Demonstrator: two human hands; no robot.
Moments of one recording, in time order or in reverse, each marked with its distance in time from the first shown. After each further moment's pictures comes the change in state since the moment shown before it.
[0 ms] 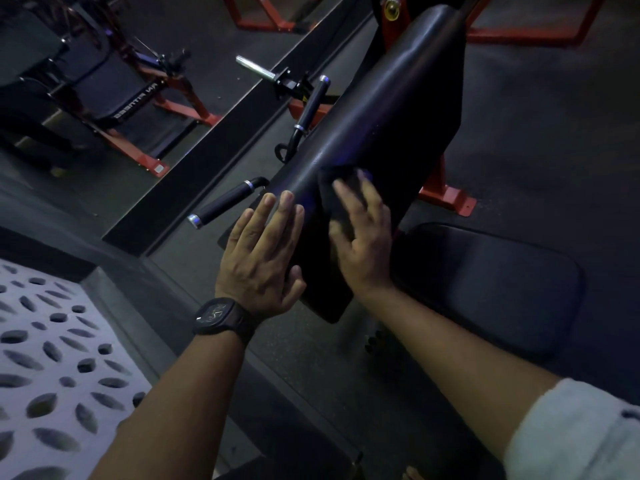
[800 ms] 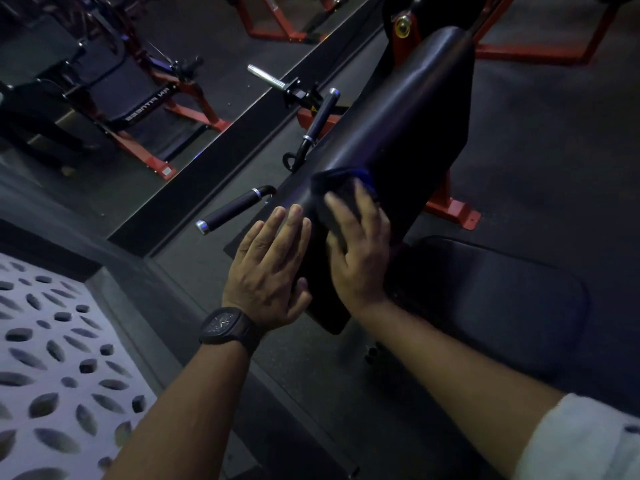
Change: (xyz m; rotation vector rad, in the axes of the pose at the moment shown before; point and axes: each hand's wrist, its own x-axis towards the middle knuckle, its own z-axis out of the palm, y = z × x) left_hand 0.001 0.001 -0.002 -0.041 0.018 0.016; right_hand 0.000 -0.008 0.006 -0.138 0.035 -0.155
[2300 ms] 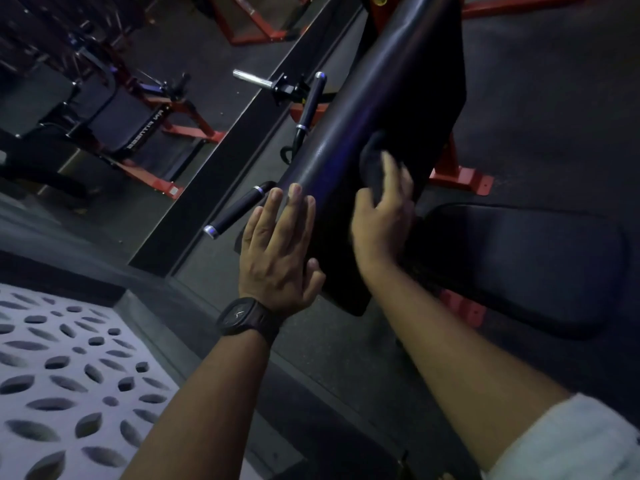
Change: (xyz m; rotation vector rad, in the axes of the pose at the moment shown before) left_hand -0.001 0.001 0.003 0.029 0.066 -0.007; right_hand 0.016 -0.012 0.005 0.148 0.120 0.686
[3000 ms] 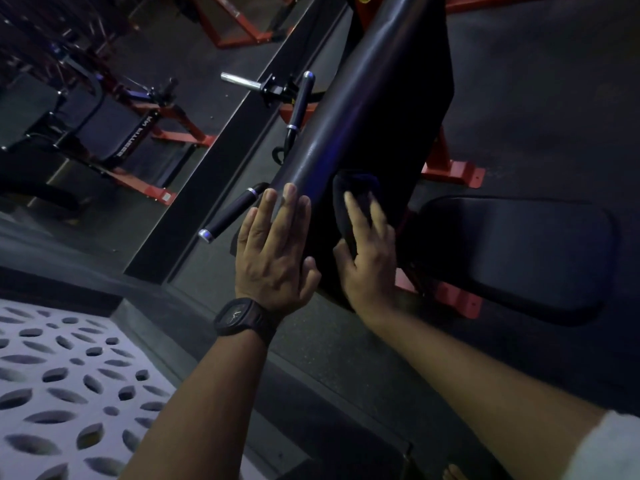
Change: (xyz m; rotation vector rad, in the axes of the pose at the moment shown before) left_hand 0.000 -0.003 0.002 0.003 0.026 0.030; right_hand -0.053 0.044 -0.012 -0.186 -0.174 -0.313
